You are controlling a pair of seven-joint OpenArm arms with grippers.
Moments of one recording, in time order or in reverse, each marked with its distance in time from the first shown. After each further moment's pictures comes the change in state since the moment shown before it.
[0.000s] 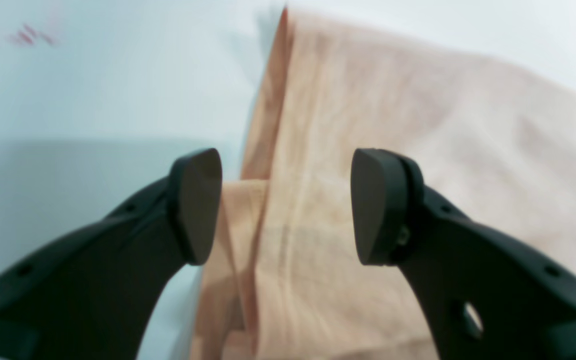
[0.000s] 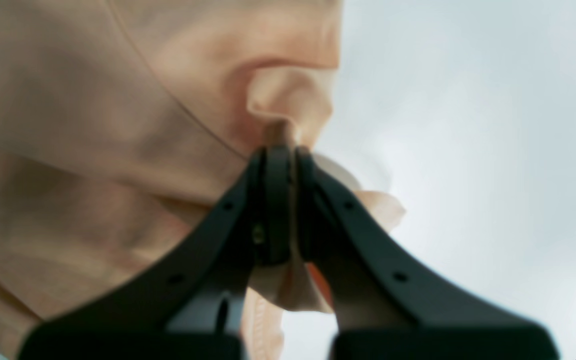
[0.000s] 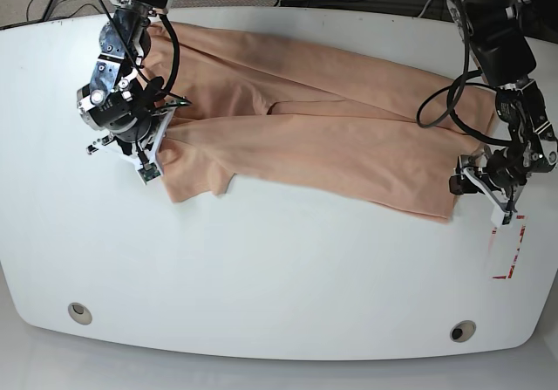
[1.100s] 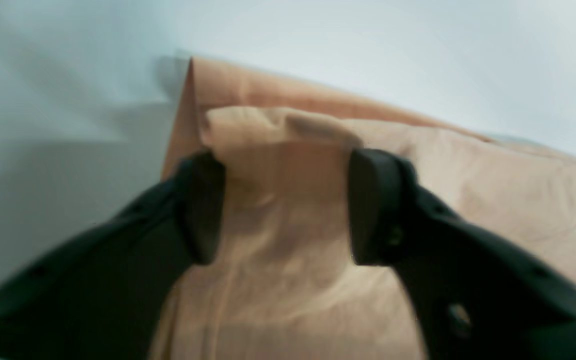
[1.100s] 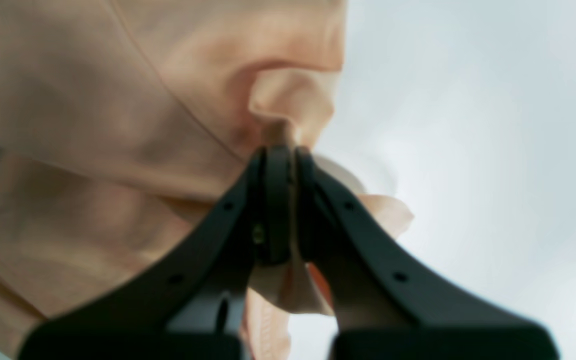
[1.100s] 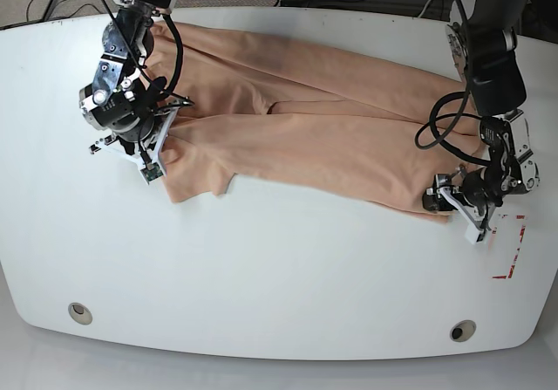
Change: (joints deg) left arm -8.6 1.5 6.0 -15.7 -0.3 0.1 -5.8; right arm 0.1 -1.0 0.0 0.0 -0.6 0.0 0.0
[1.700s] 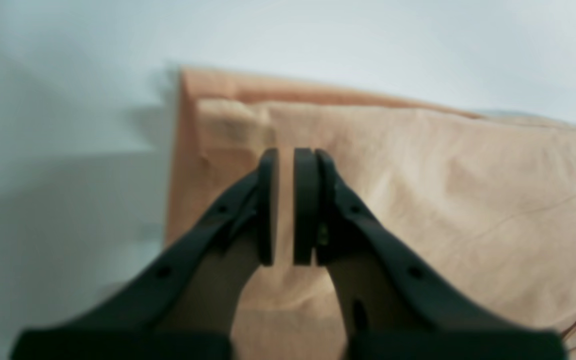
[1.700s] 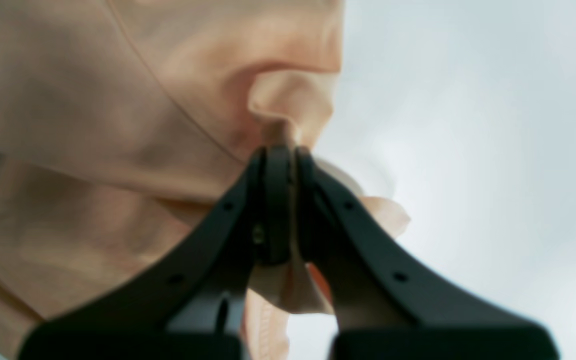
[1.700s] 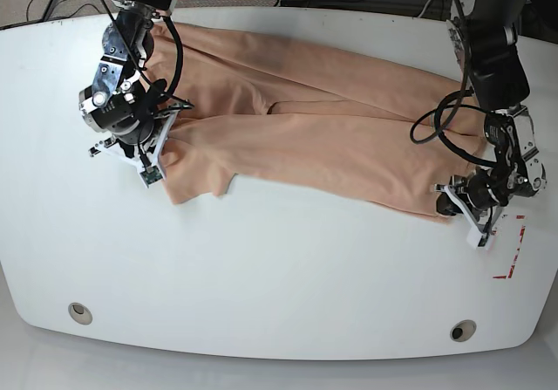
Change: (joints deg) left arm 1.8 -0.4 0.0 7.0 0.2 -4.7 1.7; right arm 0.6 -0.1 0.0 0.0 0.0 0.0 0.0
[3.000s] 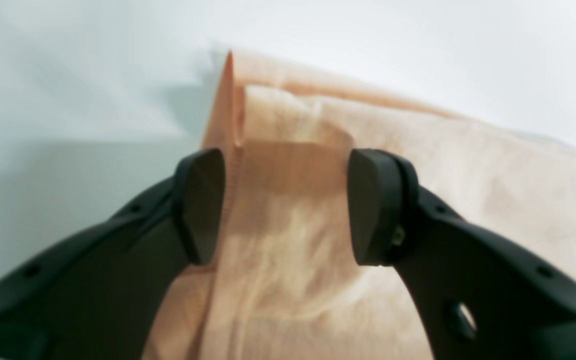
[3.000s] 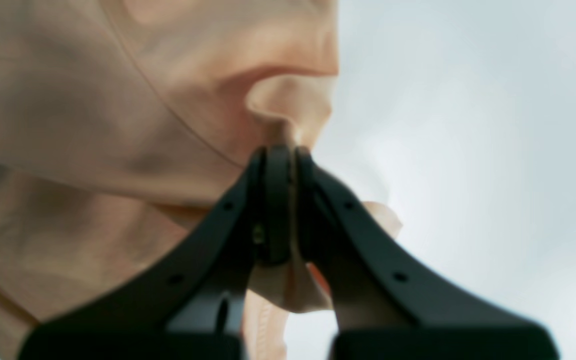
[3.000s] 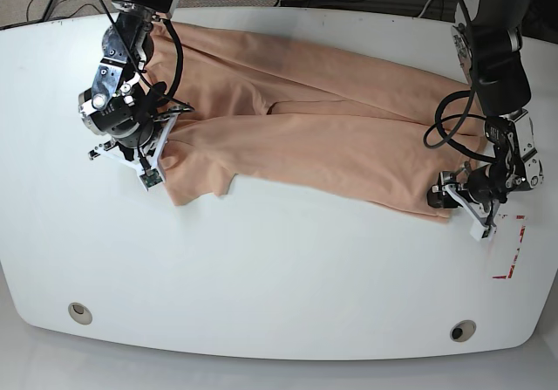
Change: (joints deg) left arm -2.1 -1.1 0.0 -9.6 0.2 3.9 -3.5; right arm 0.8 -0.1 0.0 0.0 0.0 0.0 0.0
